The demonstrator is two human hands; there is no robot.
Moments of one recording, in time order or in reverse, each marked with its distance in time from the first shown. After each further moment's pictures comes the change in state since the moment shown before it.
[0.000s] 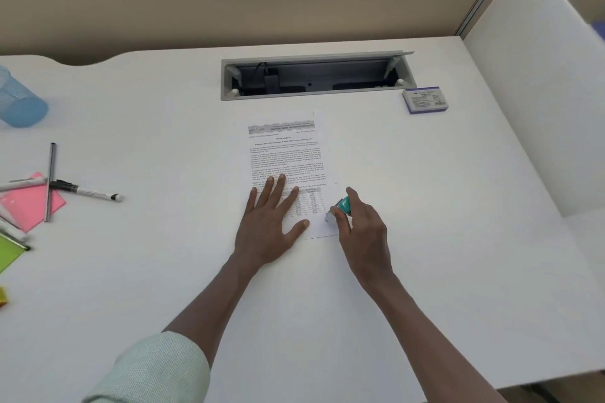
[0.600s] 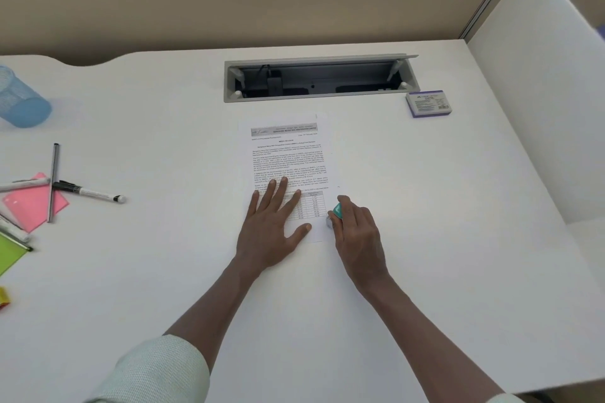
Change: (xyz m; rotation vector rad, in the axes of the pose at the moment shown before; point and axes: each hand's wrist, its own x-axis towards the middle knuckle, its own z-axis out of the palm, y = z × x) left_hand 0.000 0.000 0.000 -0.010 0.012 -0.002; right_hand -0.005 0.017 0.024 -0.164 -0.003 -0.191
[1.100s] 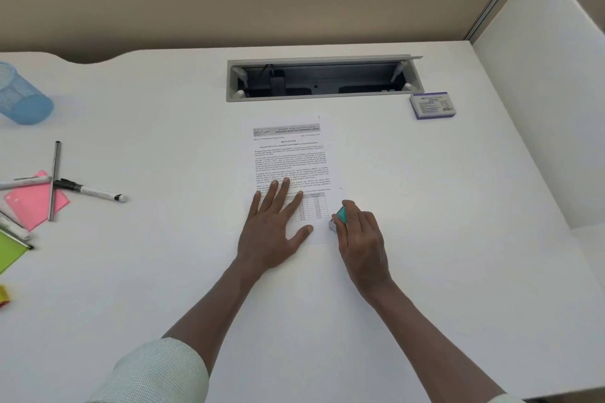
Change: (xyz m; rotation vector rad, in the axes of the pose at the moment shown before) left_hand 0.001 -0.001 0.002 -0.004 0.008 0.001; right_hand -0.004 0.003 0.002 0.074 0.047 -0.018
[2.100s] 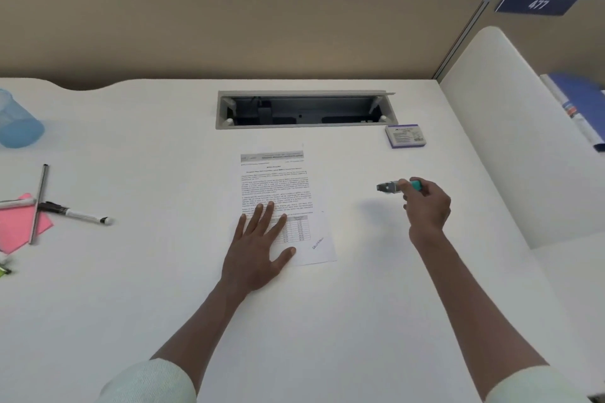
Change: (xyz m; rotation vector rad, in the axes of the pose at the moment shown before) left_hand -0.002 0.001 -0.004 -0.001 -0.027 0.003; right_hand 0.109 0.109 -0.070 0.560 0.232 1.069
